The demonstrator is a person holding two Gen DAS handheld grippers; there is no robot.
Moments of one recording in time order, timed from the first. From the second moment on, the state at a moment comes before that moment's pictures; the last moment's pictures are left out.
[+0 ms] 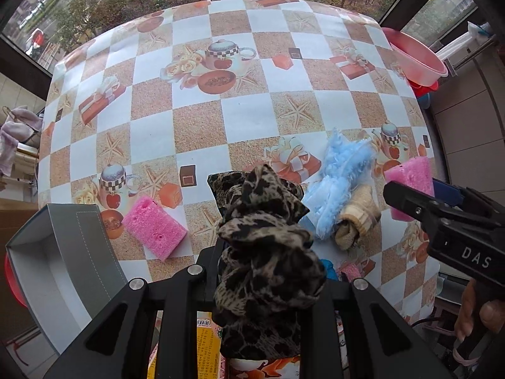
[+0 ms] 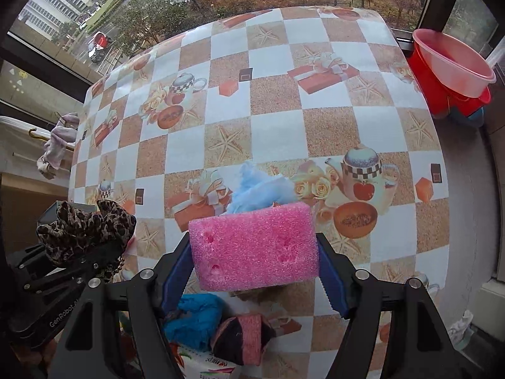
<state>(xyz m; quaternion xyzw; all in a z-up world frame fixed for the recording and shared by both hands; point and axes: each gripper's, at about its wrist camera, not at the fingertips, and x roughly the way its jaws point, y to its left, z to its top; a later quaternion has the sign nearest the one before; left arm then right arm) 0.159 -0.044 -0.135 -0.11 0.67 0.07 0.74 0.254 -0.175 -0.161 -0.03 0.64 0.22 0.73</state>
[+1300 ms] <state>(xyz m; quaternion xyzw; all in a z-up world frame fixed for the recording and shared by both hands) -0.087 0.053 -0.067 -0.14 0.61 0.06 0.77 0.005 -0.116 -0.093 -0.02 0.64 0.20 0.74</state>
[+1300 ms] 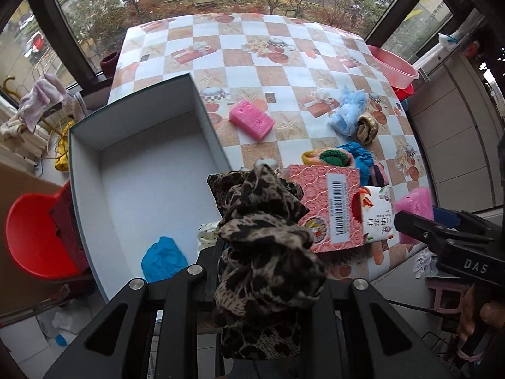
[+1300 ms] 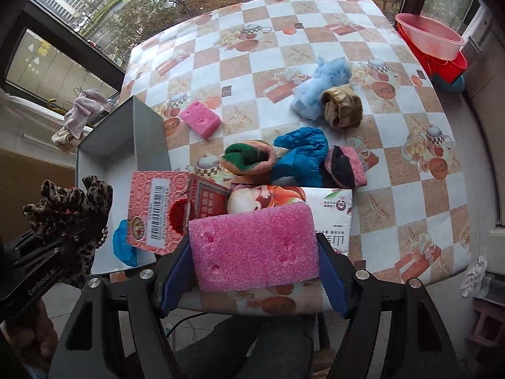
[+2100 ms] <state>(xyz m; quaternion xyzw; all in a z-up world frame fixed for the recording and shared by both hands) -0.156 0.149 -0.098 -0.21 0.61 0.16 0.75 -0.040 0.053 -0.072 -0.15 0.61 0.33 0.71</state>
